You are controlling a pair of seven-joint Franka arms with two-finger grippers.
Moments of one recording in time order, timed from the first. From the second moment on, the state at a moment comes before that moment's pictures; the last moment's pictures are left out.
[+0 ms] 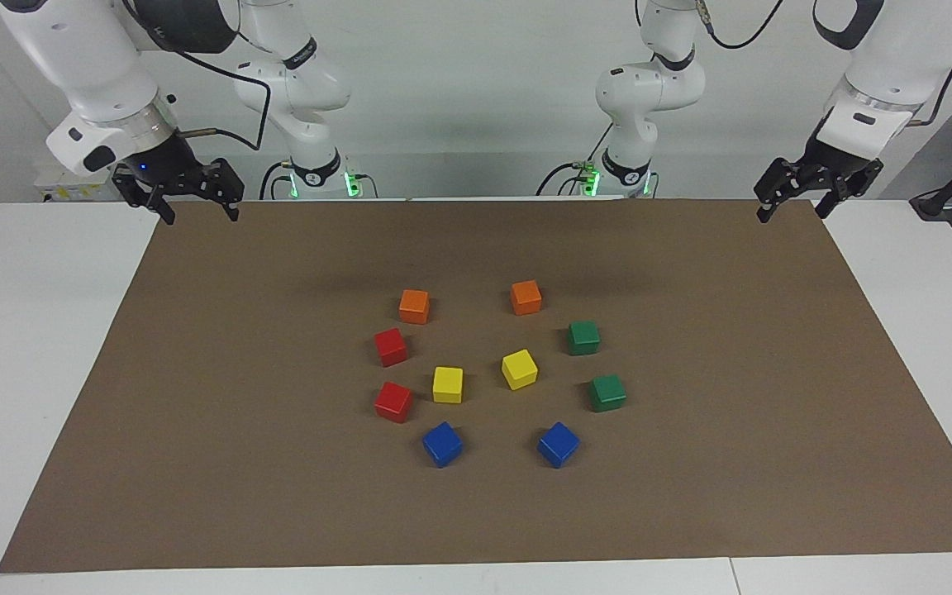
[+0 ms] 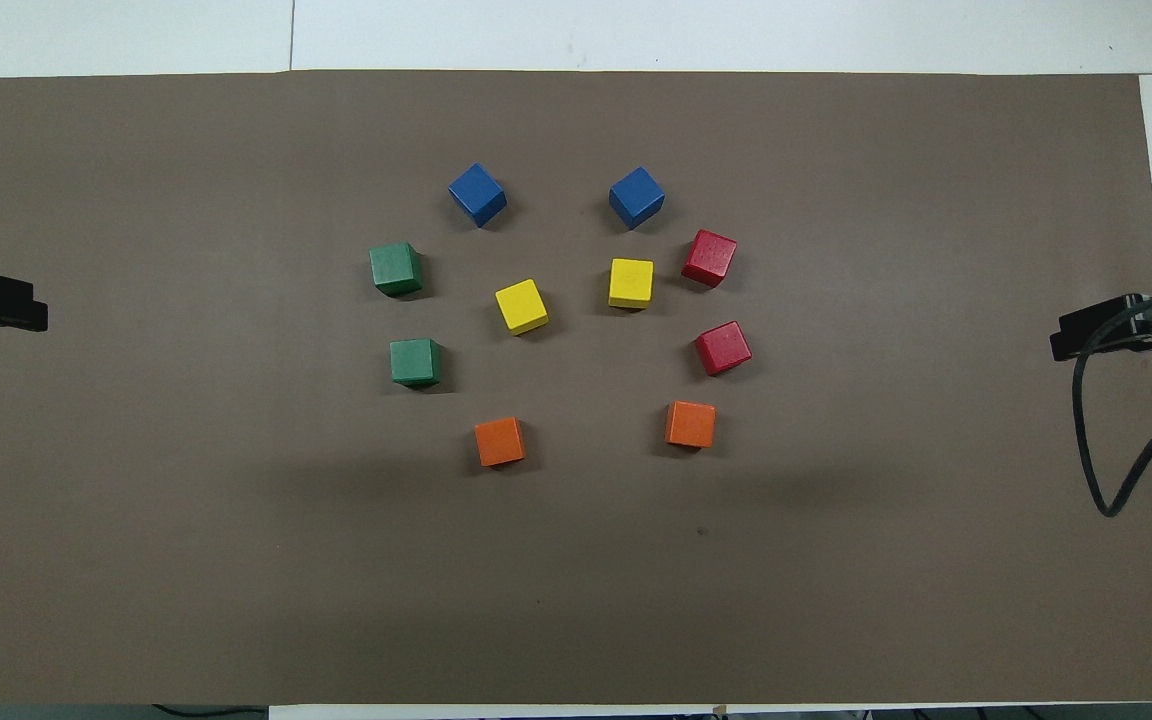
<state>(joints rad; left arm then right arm) 0.09 -0.06 -0.09 -1.61 0.00 1.58 0.00 -0.02 -0.05 -0.02 -1.65 0.01 1.51 -0.06</state>
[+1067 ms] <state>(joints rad) 0.06 -0.07 -0.11 -1.67 -0.01 1.63 0.01 -0.02 -0.05 -0.02 -1.66 0.01 1.49 -0.05</state>
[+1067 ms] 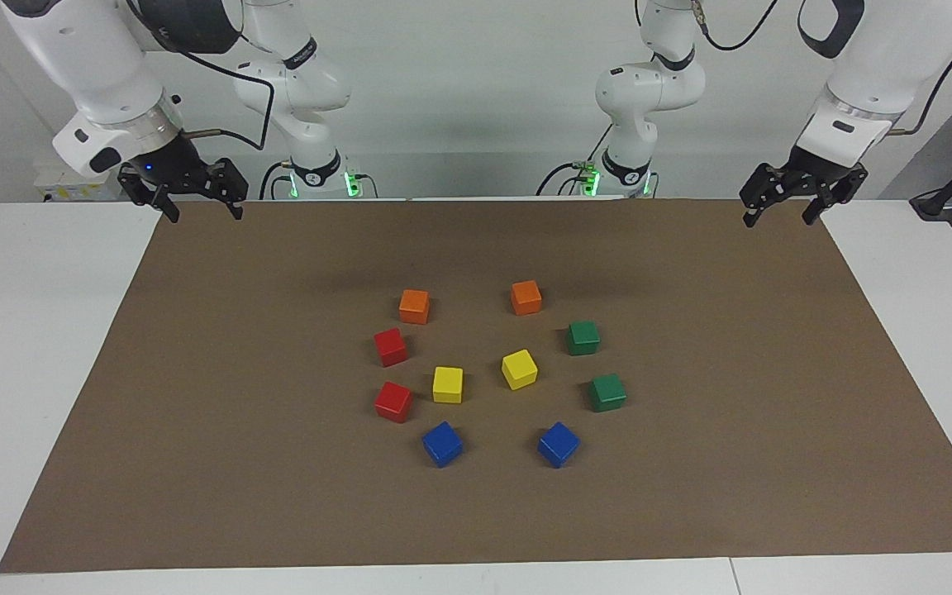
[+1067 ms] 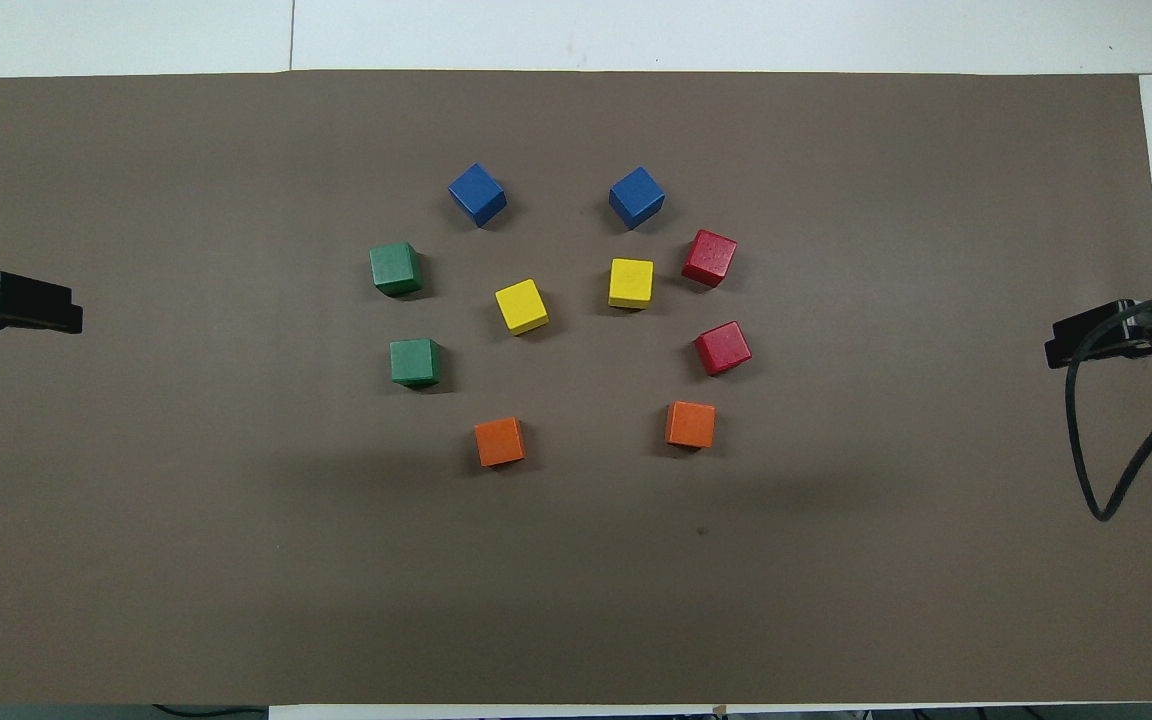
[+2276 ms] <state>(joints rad) -0.27 0.22 -0.12 -1.99 -0.07 2.24 -0.13 0.35 0.13 0.00 -2.00 0.01 2.22 0.29</state>
